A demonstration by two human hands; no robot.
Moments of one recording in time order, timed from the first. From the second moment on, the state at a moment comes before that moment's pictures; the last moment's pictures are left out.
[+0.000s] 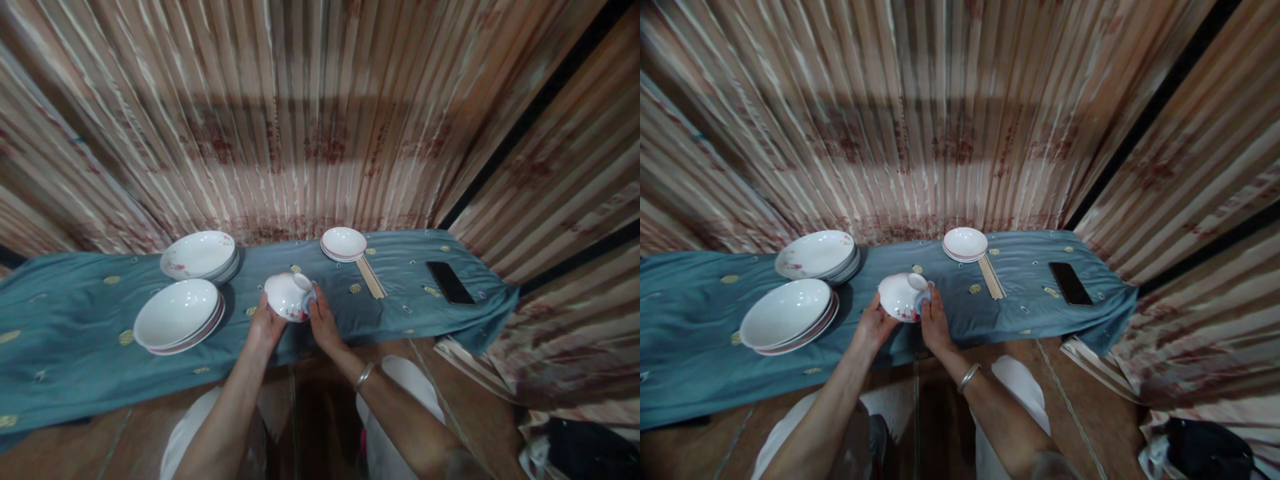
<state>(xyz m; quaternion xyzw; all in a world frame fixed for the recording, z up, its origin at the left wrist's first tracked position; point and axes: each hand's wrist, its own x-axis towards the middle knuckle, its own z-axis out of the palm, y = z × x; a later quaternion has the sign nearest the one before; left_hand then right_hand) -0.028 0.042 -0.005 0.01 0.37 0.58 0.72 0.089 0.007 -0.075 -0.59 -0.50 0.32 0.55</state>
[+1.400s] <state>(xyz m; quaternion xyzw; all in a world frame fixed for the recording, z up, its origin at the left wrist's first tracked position) -0.012 0.030 -0.001 0.06 0.42 0.59 0.69 0.081 0.002 -0.018 -0.48 -0.81 -0.01 0.33</state>
